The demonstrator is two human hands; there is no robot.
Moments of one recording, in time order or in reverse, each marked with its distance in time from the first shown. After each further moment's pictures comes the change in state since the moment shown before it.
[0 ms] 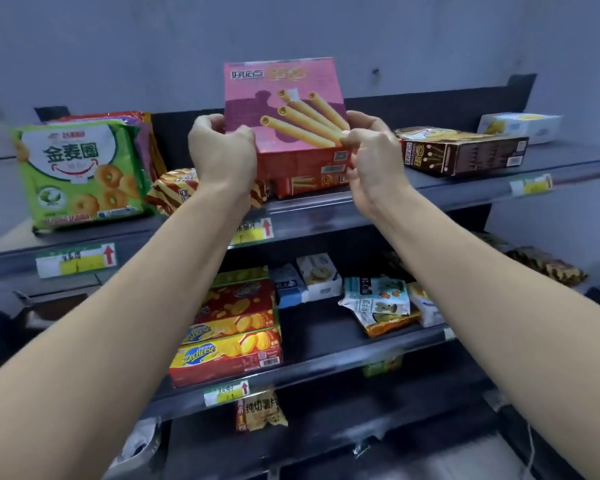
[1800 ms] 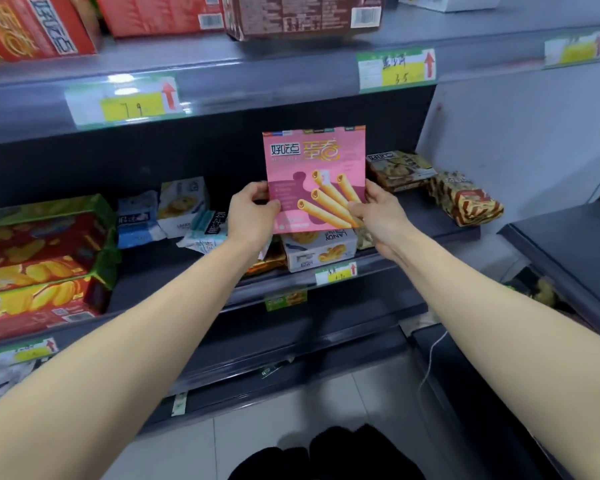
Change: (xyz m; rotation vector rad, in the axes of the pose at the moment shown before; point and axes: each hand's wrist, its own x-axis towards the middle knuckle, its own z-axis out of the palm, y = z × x) left_hand -0.179 -0.238 0.282 0.271 -0.383 -0.317; right_hand 0.102 0.123 -0.423 -0.436 -0.053 0.402
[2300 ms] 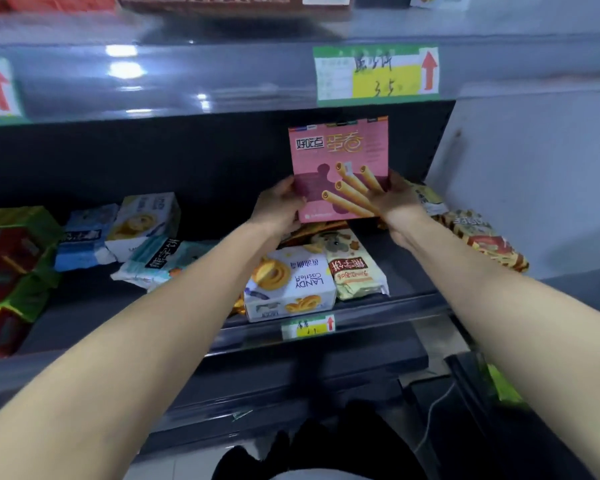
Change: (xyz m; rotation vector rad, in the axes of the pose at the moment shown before) left_hand 0.104 -0.007 0.114 -0.189 -0.213 -0.144; right_hand 0.142 -0.016 -0.069 1.033 -0.165 0.444
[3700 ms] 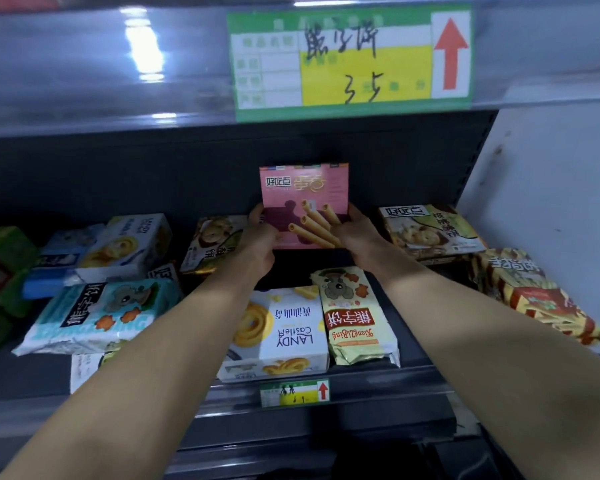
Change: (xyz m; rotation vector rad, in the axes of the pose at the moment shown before) left_hand 0.115 -0.061 -0.008 -0.237 0.350 -0.092; right_hand 0.119 0.016 -0.017 -1.036 0.049 -0.155
